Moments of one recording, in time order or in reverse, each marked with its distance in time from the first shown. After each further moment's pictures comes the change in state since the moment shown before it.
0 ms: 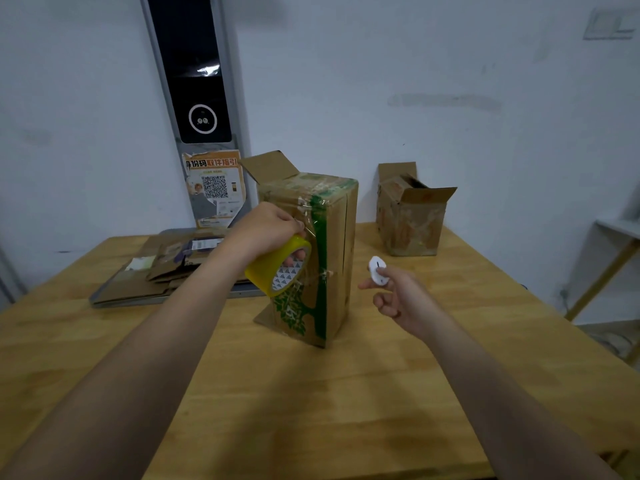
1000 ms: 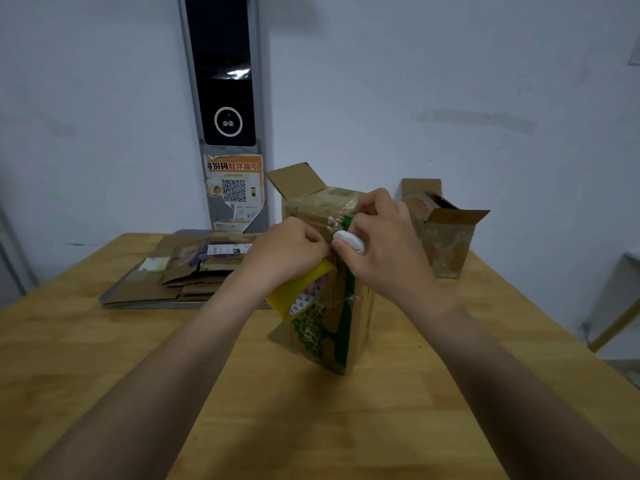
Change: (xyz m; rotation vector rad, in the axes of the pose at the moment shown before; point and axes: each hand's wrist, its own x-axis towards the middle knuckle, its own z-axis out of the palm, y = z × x) left_hand -0.002 -0.011 -0.010 0.326 0.129 0.184; right_hand -0.016 -0.079 0.122 -1.315 0.162 -1.075
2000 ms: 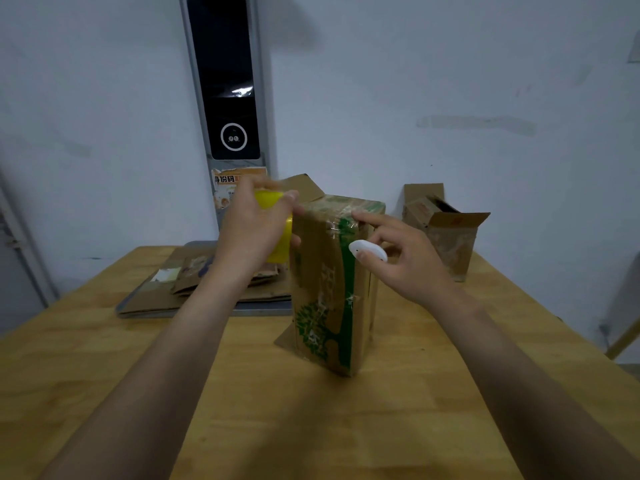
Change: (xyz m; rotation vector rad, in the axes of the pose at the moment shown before) left_hand -0.011 0.003 -0.029 -0.610 0.491 0.030; right_hand -0.016 0.040 -0.018 0.487 -0.079 -0.008
